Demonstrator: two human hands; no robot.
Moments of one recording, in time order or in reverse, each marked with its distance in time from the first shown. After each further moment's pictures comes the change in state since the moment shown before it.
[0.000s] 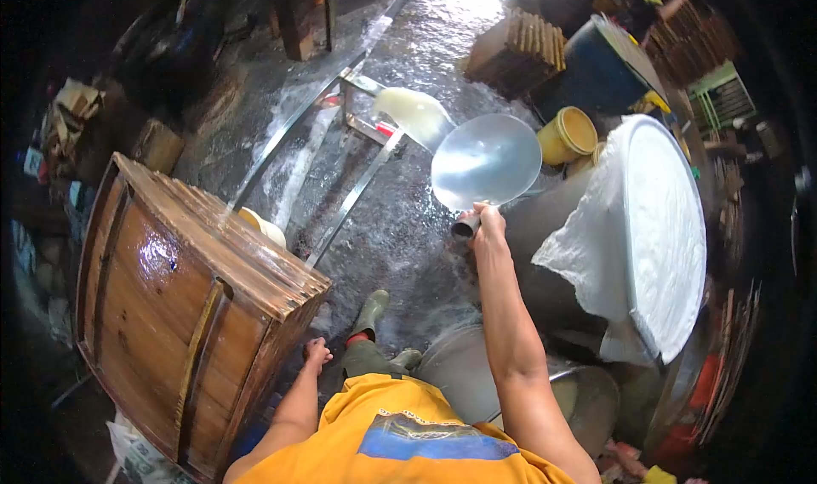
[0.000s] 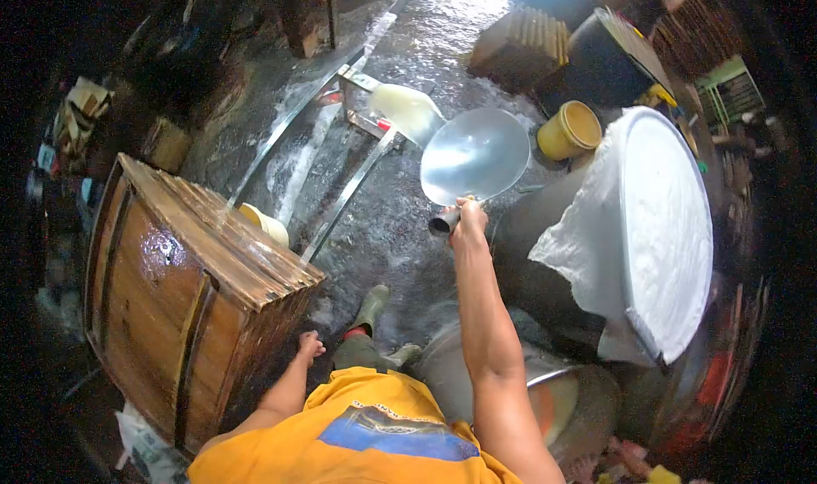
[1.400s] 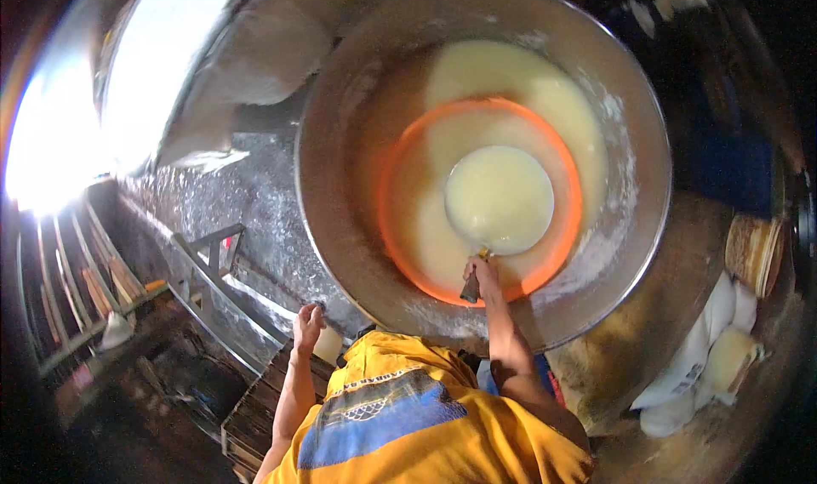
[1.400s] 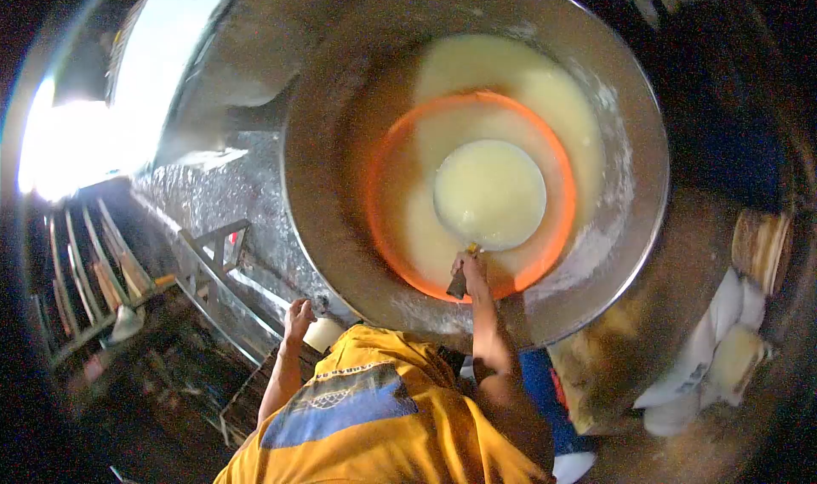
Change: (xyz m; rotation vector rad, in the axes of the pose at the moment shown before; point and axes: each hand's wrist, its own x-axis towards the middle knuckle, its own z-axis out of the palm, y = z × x) left_hand -0.239 0.006 0.250 1.483 -0.465 0.865; right_hand -0.227 0.326 -0.696 0.851 0.457 0.123
